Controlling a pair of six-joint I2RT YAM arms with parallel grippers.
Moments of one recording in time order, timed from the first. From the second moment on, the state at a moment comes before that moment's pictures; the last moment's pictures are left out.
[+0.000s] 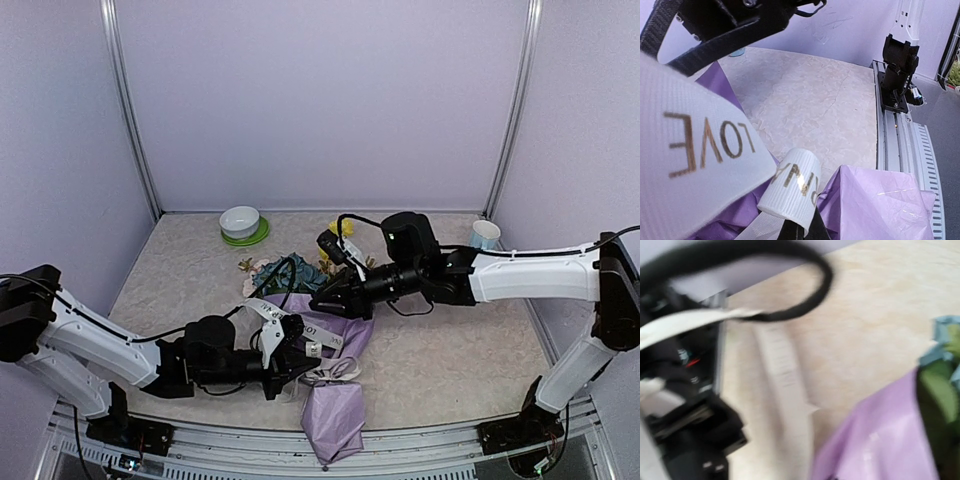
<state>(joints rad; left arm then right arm) -1.21 1.46 0.43 0.78 0.05 -0.04 0.90 1.57 1.03 0.10 -0.61 0.08</state>
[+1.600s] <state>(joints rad) -1.19 1.41 0.45 0.66 0.07 -0.05 1.00 1.58 0.89 0.21 -0.70 -0.09</state>
